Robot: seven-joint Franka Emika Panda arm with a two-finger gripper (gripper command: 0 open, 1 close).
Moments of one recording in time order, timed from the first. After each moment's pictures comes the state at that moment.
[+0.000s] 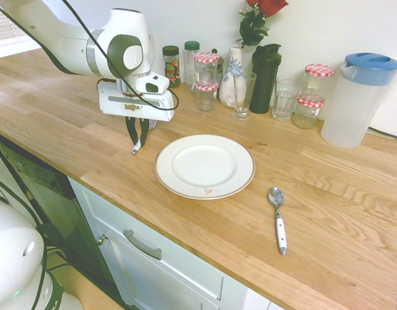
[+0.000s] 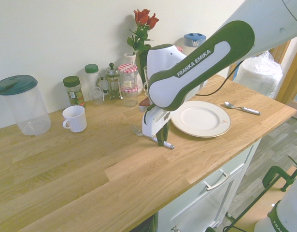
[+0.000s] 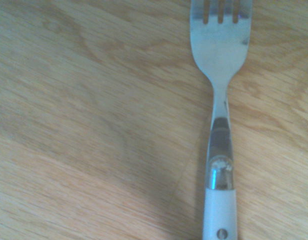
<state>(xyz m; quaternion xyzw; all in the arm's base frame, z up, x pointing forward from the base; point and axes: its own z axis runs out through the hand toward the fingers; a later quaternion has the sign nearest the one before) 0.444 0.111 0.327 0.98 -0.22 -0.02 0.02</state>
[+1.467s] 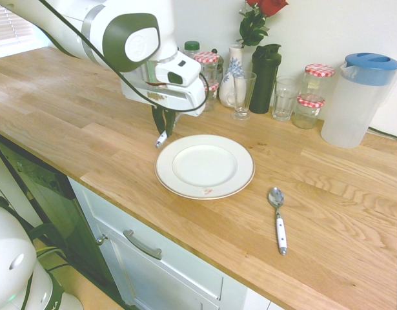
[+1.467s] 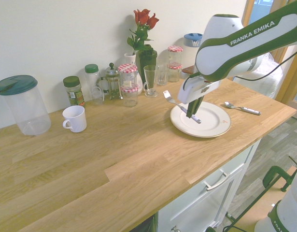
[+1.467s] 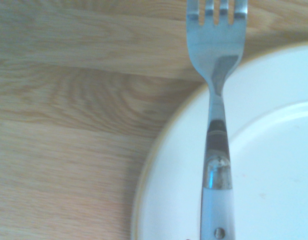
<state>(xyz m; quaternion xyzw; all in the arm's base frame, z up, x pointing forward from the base) 0.394 -0.045 0.398 0.93 -0.36 0.07 -0.05</state>
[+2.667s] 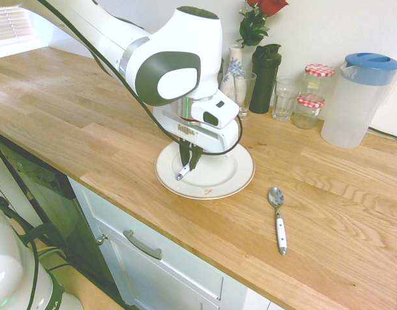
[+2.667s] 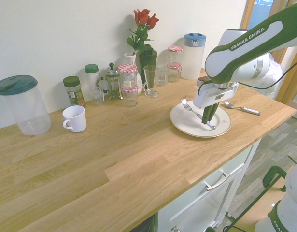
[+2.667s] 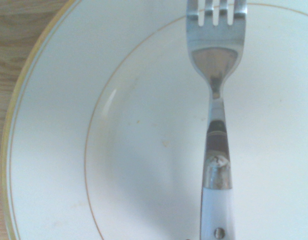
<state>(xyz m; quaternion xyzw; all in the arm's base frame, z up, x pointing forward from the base) 0.386 -0.105 0.353 0.91 -0.41 0.02 -0.05</state>
